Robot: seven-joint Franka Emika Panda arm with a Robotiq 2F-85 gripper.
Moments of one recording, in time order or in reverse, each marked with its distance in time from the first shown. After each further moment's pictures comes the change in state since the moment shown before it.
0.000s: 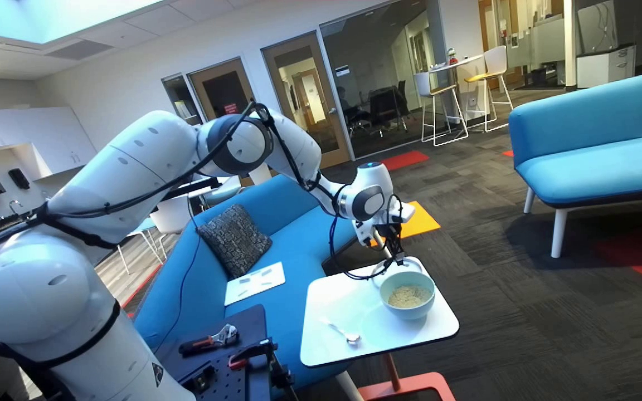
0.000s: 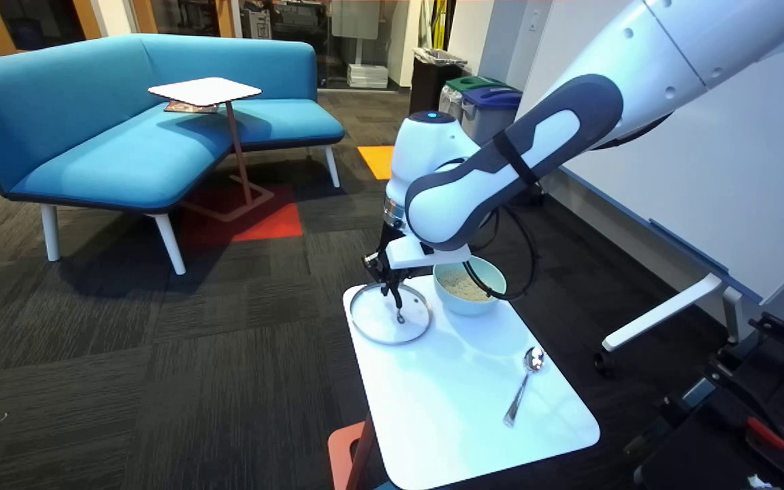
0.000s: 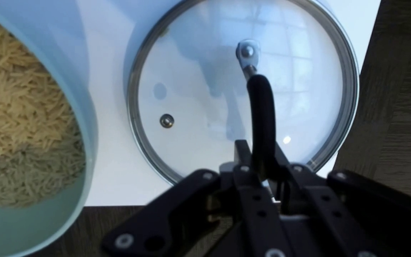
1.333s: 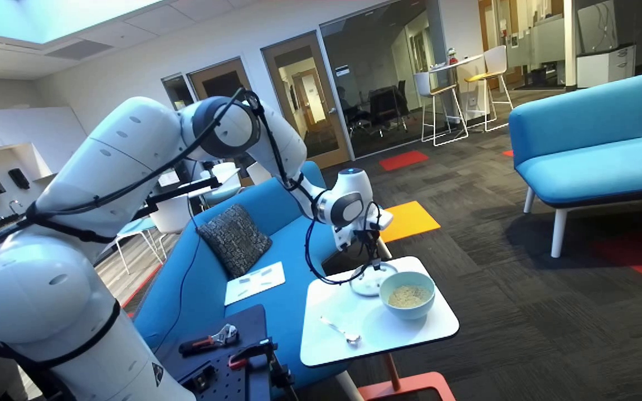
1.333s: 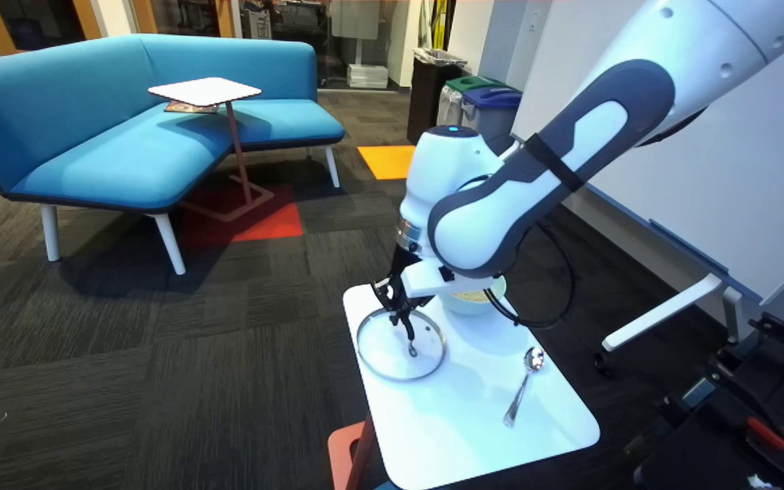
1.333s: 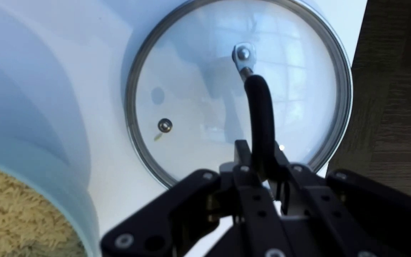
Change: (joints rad) arm 0.008 -0.122 0.072 -0.254 0.013 0.117 0.019
